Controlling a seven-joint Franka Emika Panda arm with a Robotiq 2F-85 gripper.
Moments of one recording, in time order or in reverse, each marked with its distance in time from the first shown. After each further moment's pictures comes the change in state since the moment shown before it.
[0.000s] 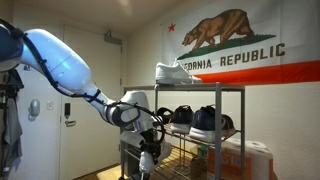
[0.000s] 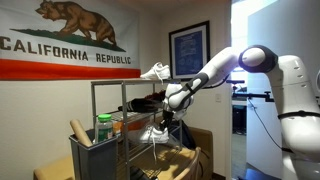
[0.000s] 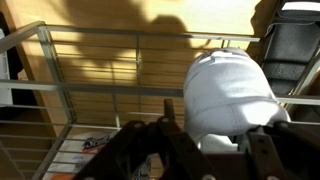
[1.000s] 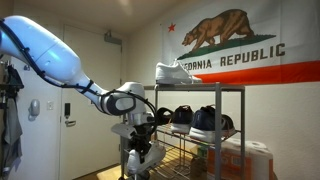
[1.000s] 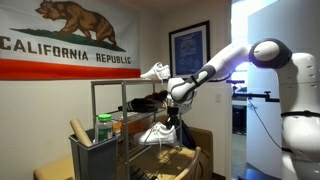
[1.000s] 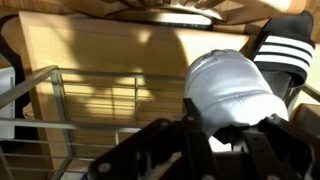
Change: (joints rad) arm 0.001 -0.125 0.004 -0.037 -0.010 -0.258 0.000
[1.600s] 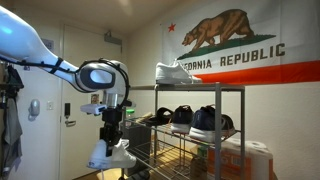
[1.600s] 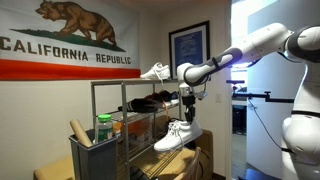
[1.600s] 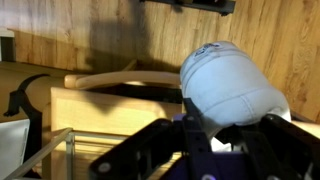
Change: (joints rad) arm 0.021 -0.332 0.004 -0.134 -0.041 -0.431 0.000
